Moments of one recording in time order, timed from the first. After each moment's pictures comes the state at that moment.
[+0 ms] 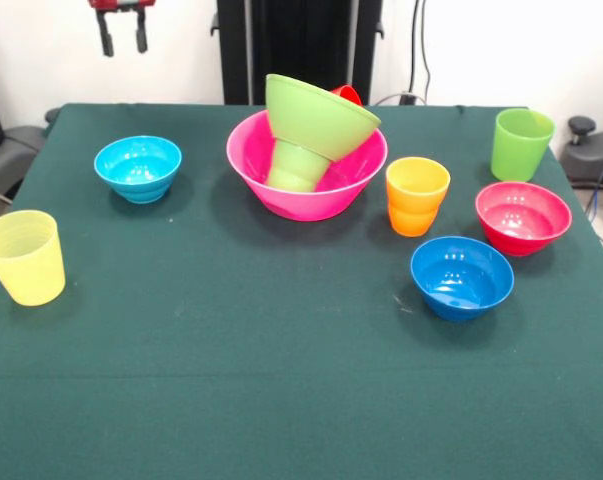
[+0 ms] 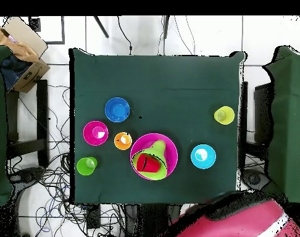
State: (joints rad) arm -0.73 -0.29 -0.52 1.85 -1.39 -0.75 1.70
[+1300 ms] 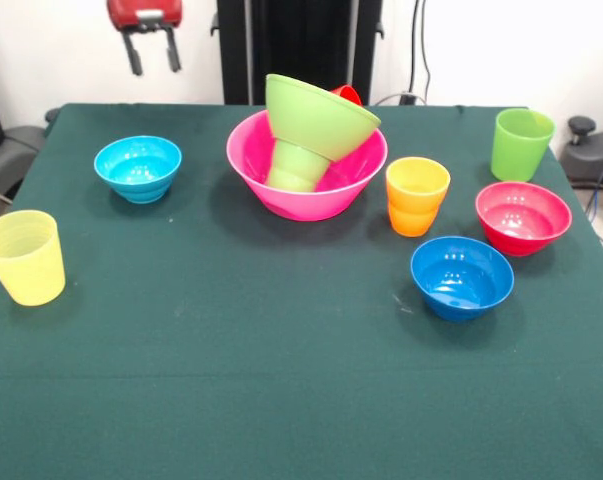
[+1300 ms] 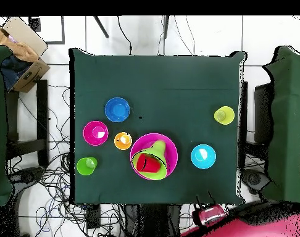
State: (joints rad) arm -0.86 -0.19 -0.40 1.85 -1.33 -1.17 1.70
